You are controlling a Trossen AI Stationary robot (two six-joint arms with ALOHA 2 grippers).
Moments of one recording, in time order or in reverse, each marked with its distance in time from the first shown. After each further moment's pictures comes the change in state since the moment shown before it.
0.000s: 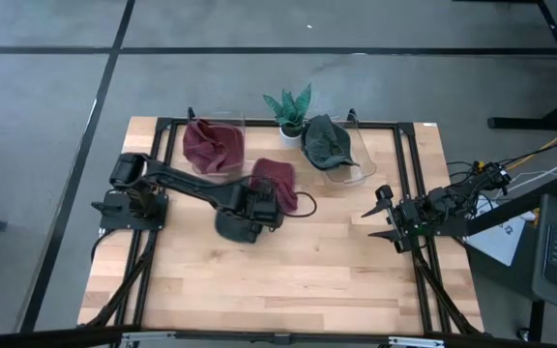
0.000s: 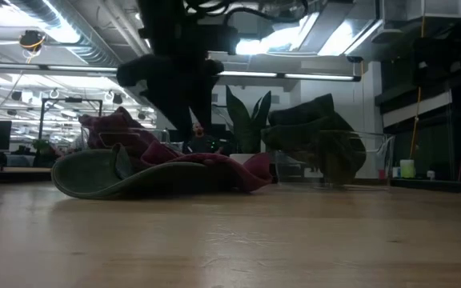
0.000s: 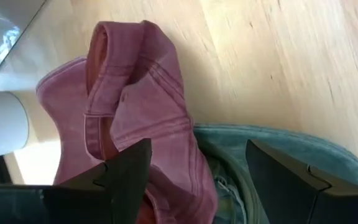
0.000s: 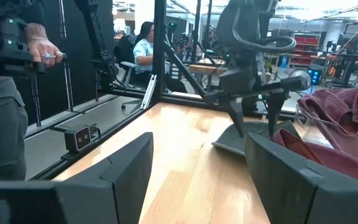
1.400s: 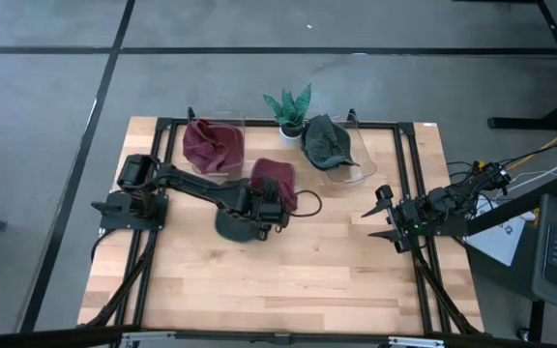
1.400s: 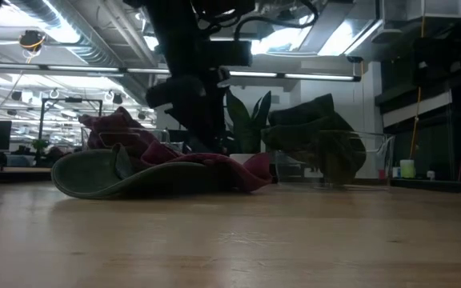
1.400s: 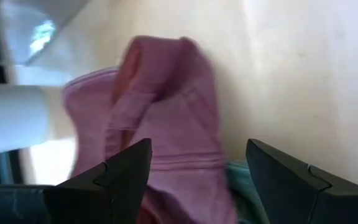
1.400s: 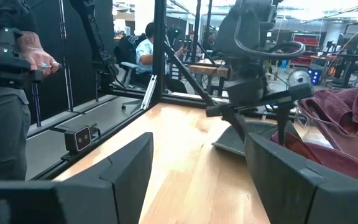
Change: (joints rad) left arm 0.010 0.061 0.000 0.121 -0.099 -0.071; right arm 0.000 0.000 0.000 0.000 0.000 0.000
